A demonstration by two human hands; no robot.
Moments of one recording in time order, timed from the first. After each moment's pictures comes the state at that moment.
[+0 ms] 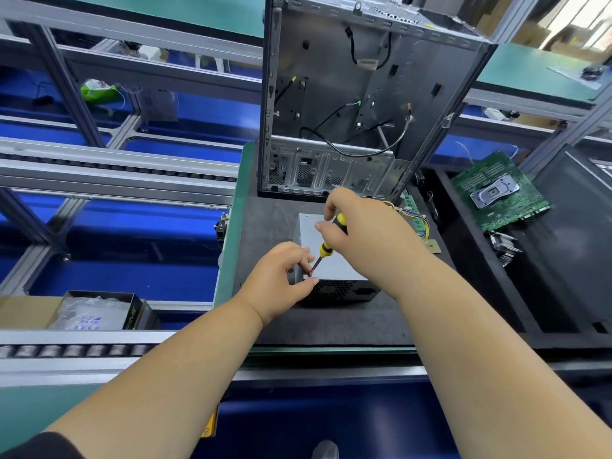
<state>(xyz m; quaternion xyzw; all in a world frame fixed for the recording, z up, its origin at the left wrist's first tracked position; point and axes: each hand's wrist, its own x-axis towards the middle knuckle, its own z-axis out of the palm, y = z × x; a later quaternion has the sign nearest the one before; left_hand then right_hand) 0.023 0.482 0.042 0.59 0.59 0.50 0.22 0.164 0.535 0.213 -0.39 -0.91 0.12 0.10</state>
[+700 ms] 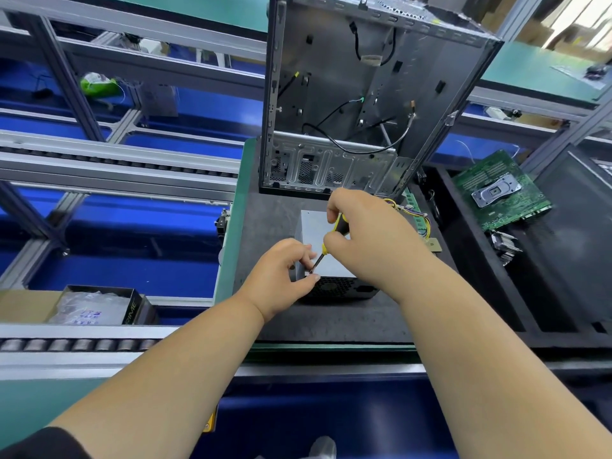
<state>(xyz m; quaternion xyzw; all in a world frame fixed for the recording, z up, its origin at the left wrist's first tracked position) 0.024 0.482 0.041 0.59 0.60 0.50 0.21 0.165 0.530 0.211 -0.38 -0.91 0.13 0.11</state>
